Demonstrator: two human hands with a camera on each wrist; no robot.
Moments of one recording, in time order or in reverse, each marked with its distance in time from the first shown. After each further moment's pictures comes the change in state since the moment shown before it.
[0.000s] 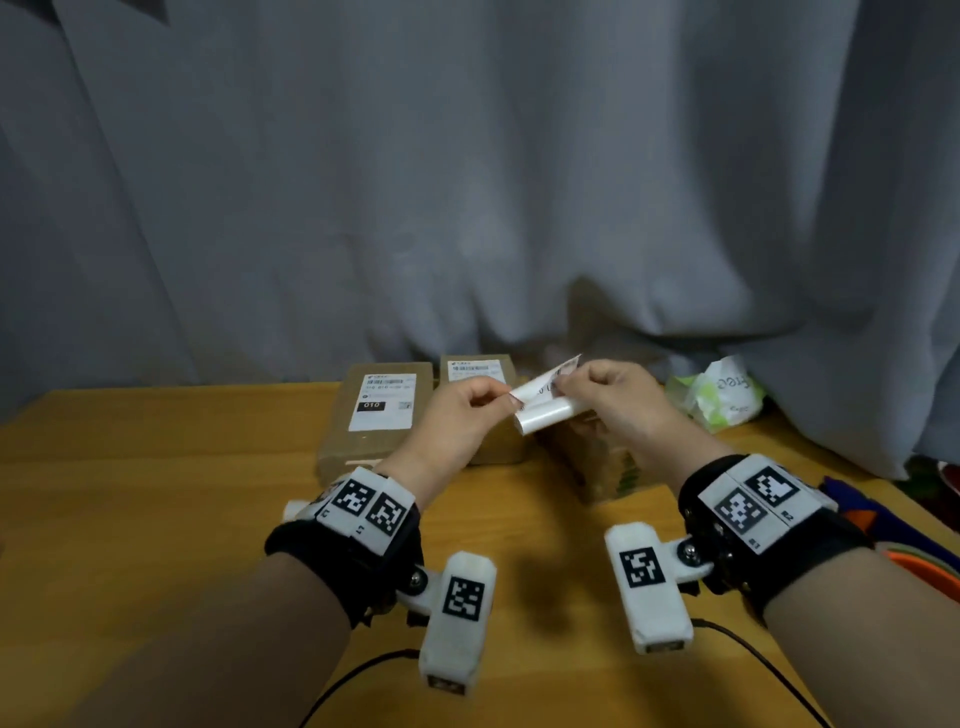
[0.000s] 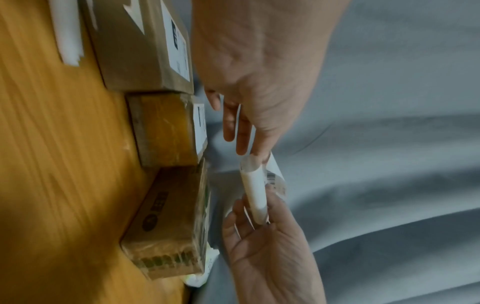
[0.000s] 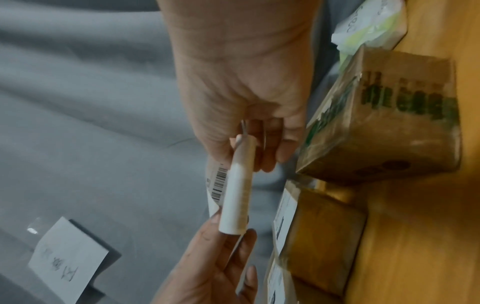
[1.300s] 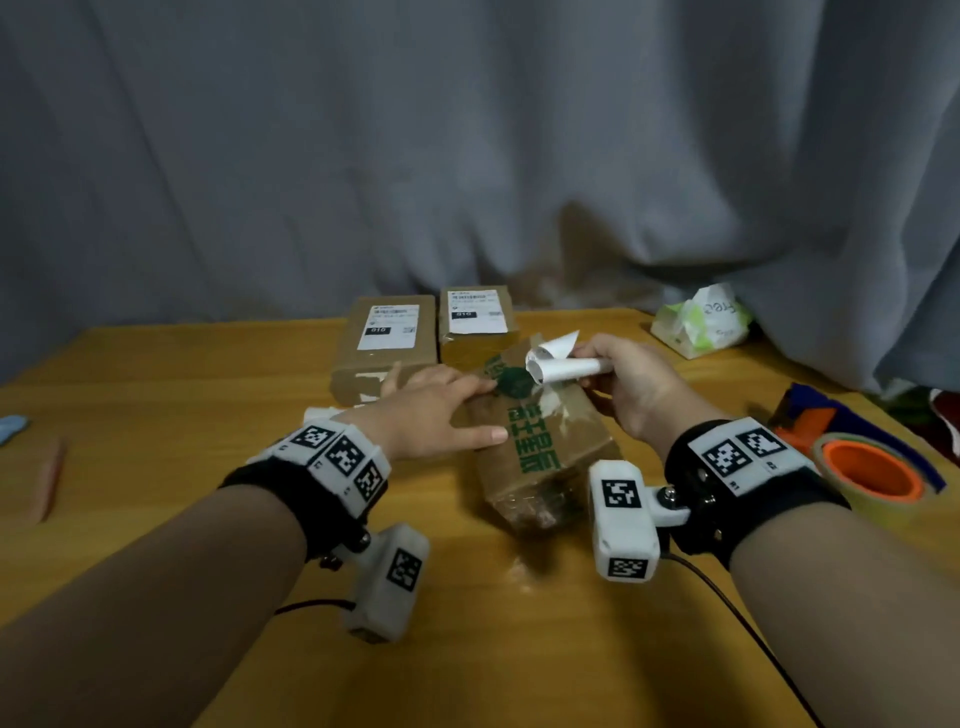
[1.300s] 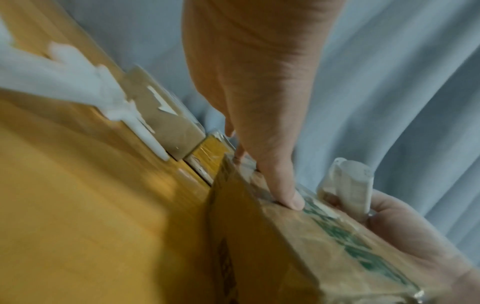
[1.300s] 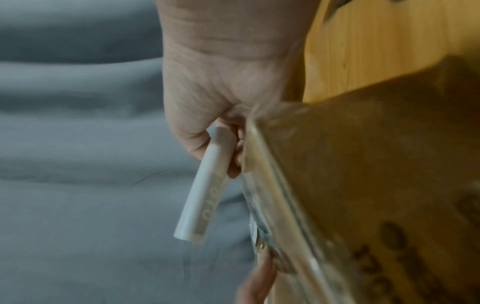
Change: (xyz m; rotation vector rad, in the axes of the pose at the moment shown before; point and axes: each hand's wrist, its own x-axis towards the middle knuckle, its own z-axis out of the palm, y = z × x) left_hand -0.075 -0.012 -0.017 1.096 -0.452 -0.028; right_hand -0.063 0.025 -0.003 0.400 0.101 0.294
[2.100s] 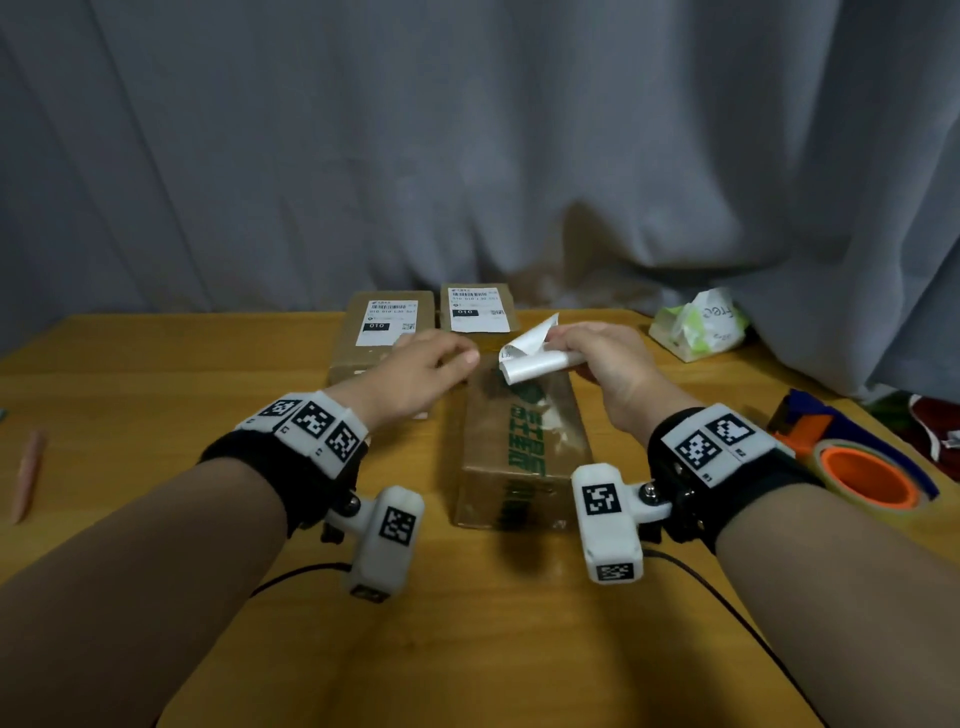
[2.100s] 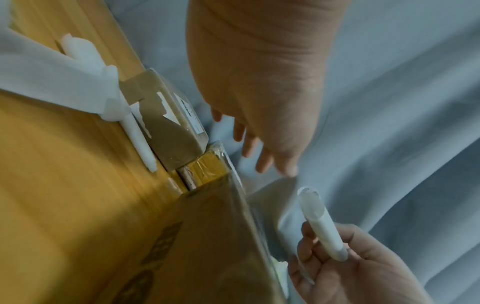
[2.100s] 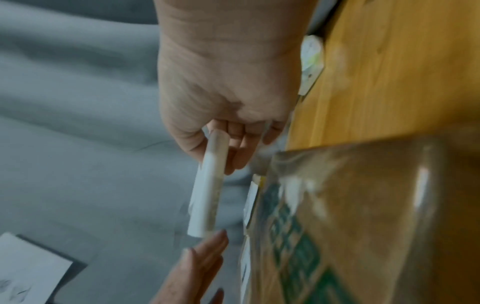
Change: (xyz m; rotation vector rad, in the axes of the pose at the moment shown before) left_hand 0.010 -0.024 -0.018 -0.431 0.232 0.046; right_hand 0.001 -0.008 0.028 -0.161 0.018 -0.179
